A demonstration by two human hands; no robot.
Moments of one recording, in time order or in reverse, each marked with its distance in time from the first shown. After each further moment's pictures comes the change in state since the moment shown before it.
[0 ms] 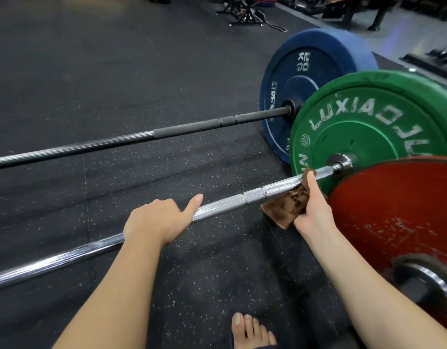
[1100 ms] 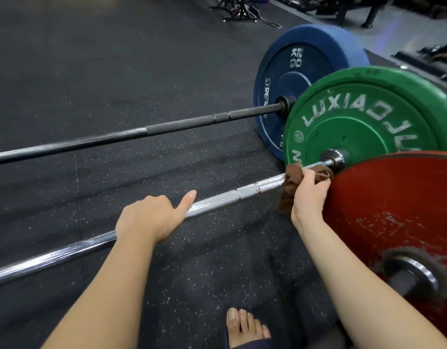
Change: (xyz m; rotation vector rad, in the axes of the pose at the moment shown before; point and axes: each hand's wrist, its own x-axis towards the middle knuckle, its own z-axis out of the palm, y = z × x) left_hand -0.001 0.000 0.001 0.013 0.035 0.003; right_hand -0.001 -0.002 0.015 -0.358 0.216 -0.437
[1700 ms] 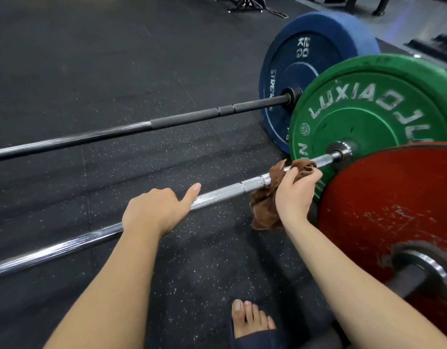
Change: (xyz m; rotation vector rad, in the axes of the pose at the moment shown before) left_hand 0.001 0.000 0.001 -0.006 0.008 0.000; right_hand -0.040 0.018 0.012 -0.443 -0.054 -0.363
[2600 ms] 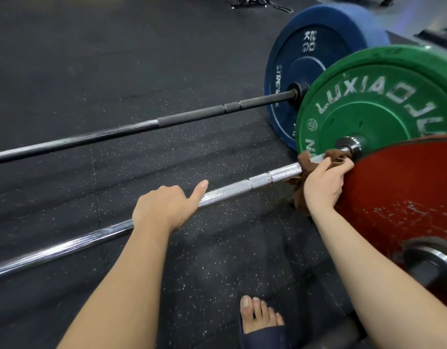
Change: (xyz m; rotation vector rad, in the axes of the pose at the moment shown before) left_hand 0.002 -0.001 0.003 0.032 0.022 0.024; right_hand 0.044 0.014 -0.015 -0.097 0.116 0.041
